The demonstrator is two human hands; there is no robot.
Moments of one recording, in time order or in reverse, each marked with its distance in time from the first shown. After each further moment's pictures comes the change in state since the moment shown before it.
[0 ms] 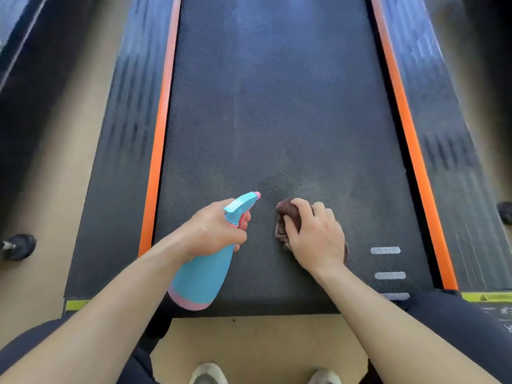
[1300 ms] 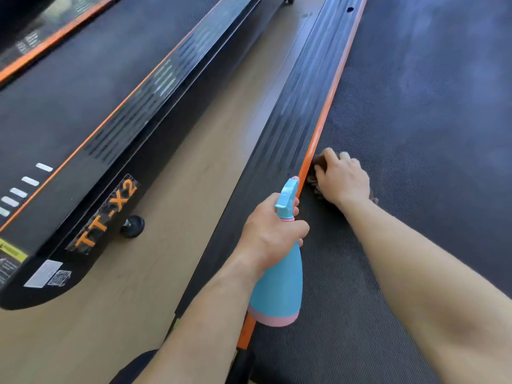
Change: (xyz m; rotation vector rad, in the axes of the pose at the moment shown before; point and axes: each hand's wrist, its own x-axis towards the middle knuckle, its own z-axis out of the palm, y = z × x) left_hand -0.009 -0.038 -0.126 -0.552 0.514 0.018; right_hand 0.249 -0.221 0.085 -0.009 -0.151 -0.294
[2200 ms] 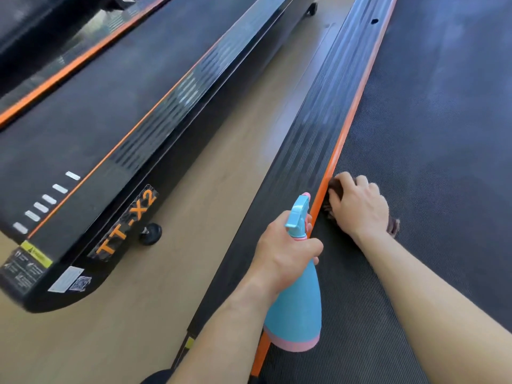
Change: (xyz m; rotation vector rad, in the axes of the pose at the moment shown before) left_hand 0.005 0.001 -0.005 -0.069 0.044 -0.012; right_hand -0.020 -0.013 0.002 0.002 0.055 -0.026
